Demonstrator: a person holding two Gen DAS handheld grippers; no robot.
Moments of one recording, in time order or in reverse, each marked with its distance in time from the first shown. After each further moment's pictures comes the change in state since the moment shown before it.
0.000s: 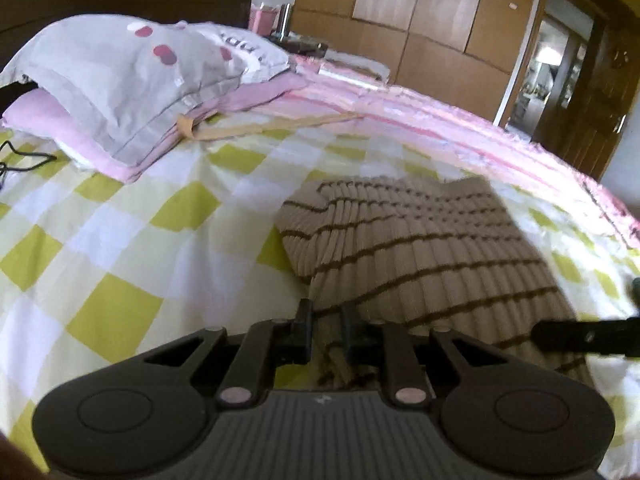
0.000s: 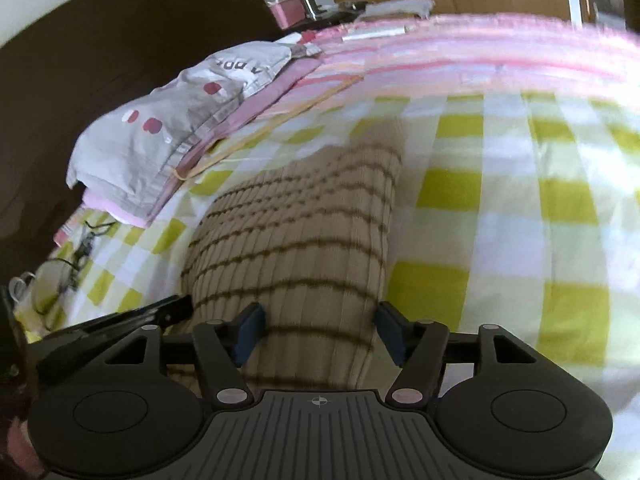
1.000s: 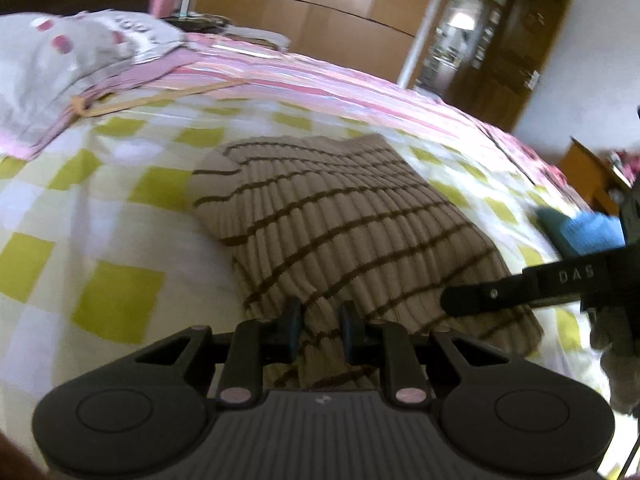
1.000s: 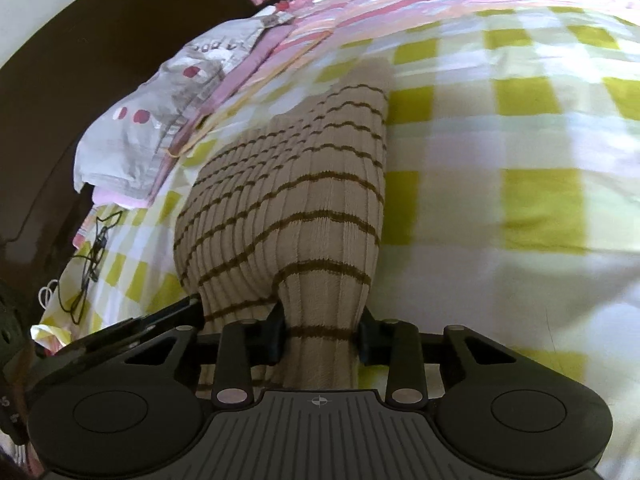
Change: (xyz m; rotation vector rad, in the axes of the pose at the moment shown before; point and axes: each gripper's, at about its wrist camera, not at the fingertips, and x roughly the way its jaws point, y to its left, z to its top) left arm -0.026 -0.053 -0.040 0.134 0.107 -0.263; right arm -0.022 -0.046 -0.031 0.135 0.100 0.052
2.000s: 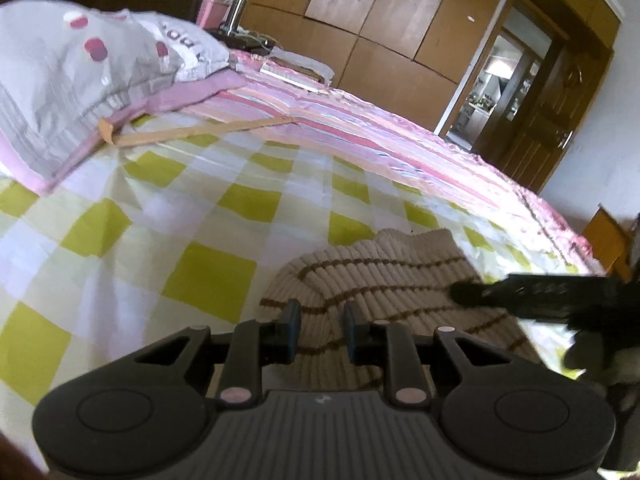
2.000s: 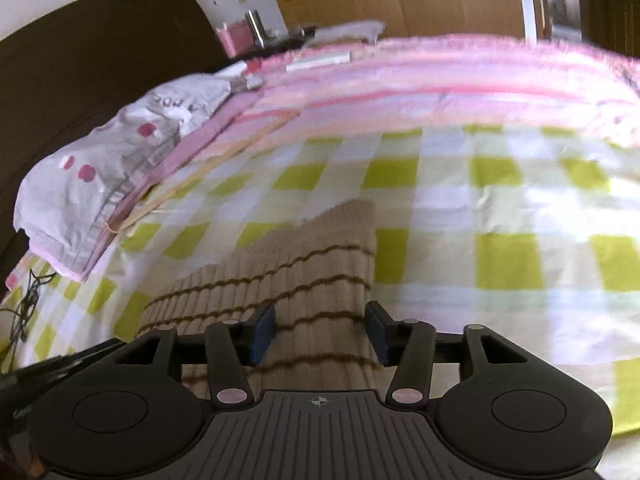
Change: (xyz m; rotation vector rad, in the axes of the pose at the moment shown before) left arm 0.034 0.062 0.068 -0.174 -0.099 0.032; right arm 0.040 0.016 0.082 -0.091 -0.183 -0.190
